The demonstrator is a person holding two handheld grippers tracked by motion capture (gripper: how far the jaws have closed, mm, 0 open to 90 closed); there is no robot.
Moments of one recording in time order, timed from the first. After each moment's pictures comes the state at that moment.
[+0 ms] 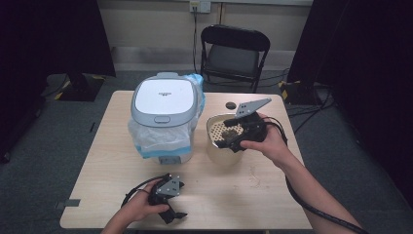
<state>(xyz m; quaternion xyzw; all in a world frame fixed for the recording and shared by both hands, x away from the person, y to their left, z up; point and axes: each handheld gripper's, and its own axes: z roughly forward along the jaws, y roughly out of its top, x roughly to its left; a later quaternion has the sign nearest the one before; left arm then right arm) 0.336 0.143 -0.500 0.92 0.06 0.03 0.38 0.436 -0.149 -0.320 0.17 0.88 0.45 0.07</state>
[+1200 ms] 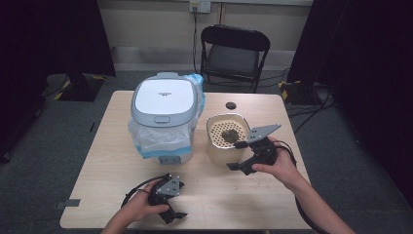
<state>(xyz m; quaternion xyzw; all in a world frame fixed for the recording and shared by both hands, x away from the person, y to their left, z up) 0.336 0.143 -0.501 0.92 0.07 0.02 0.38 0.404 -0.186 -0.376 0.18 0.88 0.43 0.05</state>
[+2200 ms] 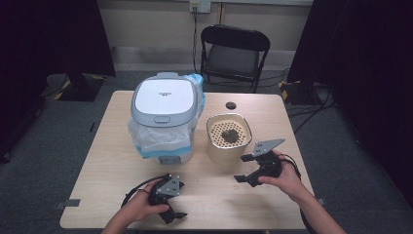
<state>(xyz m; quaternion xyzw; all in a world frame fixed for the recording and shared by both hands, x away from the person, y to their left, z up) 0.336 0.143 -0.501 0.92 0.07 0.02 0.38 0.394 -0.210 -0.422 0.20 0.89 0.42 0.04</state>
